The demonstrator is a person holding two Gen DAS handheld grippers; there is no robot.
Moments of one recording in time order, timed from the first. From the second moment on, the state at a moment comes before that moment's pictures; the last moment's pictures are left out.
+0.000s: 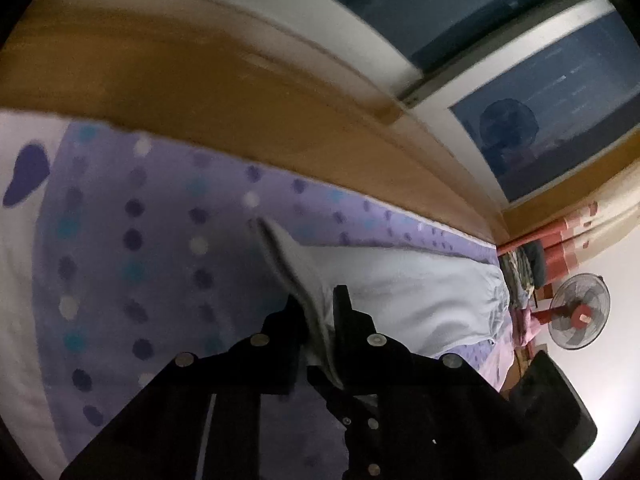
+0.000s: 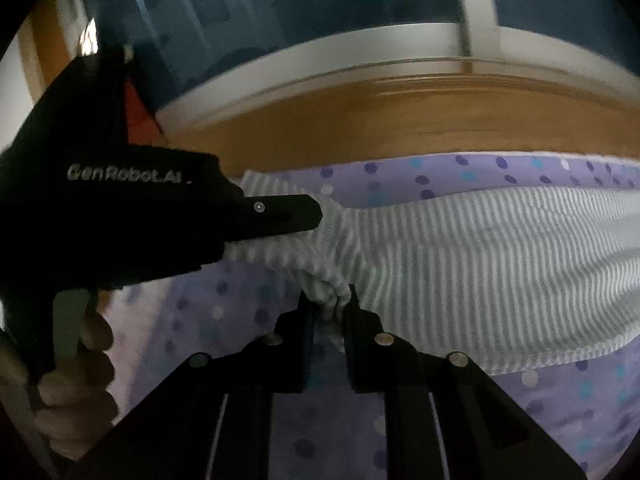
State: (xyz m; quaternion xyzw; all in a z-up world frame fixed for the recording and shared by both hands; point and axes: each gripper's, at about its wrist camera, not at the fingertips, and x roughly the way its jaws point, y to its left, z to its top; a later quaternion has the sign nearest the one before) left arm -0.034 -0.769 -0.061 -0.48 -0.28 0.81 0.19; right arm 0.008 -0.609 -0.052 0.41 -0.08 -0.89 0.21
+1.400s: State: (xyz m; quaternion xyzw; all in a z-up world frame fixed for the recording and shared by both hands) left arm -0.084 -0.633 -0.080 -0.53 -0.09 0.80 0.26; right arm -0.008 -0.511 -0.072 0.44 -0.08 -0.89 0.14
